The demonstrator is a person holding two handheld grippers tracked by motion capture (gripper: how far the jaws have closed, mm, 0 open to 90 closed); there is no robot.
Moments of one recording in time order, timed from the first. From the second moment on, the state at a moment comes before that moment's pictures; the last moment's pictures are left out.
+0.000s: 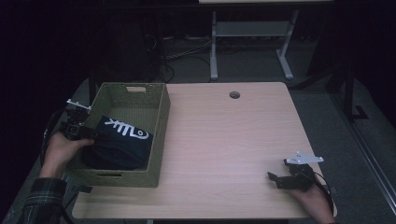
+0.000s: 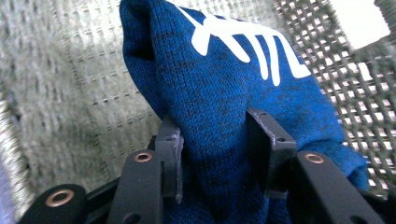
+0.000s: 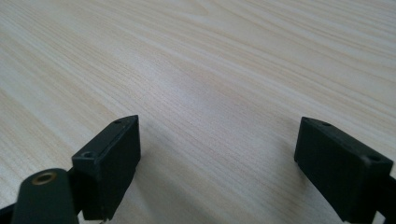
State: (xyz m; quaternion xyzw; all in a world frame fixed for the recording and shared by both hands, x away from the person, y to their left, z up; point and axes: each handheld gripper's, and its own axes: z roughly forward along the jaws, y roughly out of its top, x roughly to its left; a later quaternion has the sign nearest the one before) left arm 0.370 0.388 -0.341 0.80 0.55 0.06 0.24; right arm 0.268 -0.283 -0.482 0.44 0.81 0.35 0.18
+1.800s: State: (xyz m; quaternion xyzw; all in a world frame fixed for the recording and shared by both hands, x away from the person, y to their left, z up) left arm 0.343 0.262 -0.313 0.80 0.45 0.12 0.37; right arm 0.268 -0.282 -0.482 0.44 0.81 0.35 0.18
